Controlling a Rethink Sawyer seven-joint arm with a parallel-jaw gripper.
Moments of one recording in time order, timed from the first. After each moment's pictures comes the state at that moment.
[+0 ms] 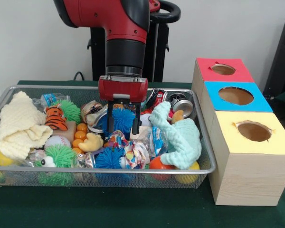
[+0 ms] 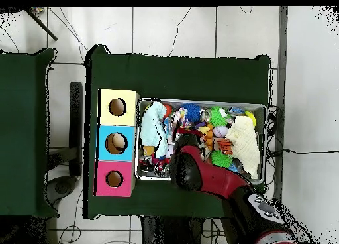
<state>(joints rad) -0.50 -0.56 0.14 1.96 -0.14 -0.40 1.58</state>
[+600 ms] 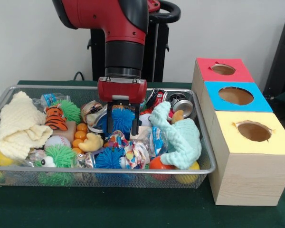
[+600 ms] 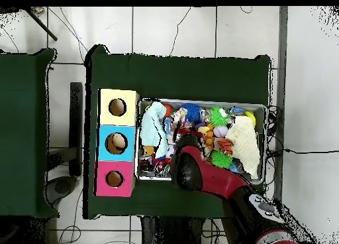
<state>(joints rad) -0.50 -0.54 0.14 1.96 -0.14 -0.40 1.58</state>
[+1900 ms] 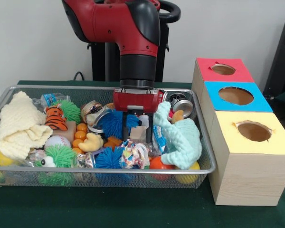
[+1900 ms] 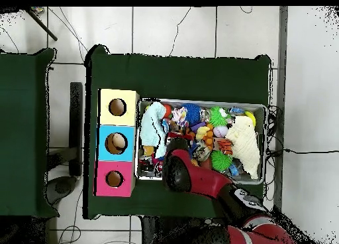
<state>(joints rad) -0.45 -0.46 0.13 1.96 -0.13 -0.49 1.58</state>
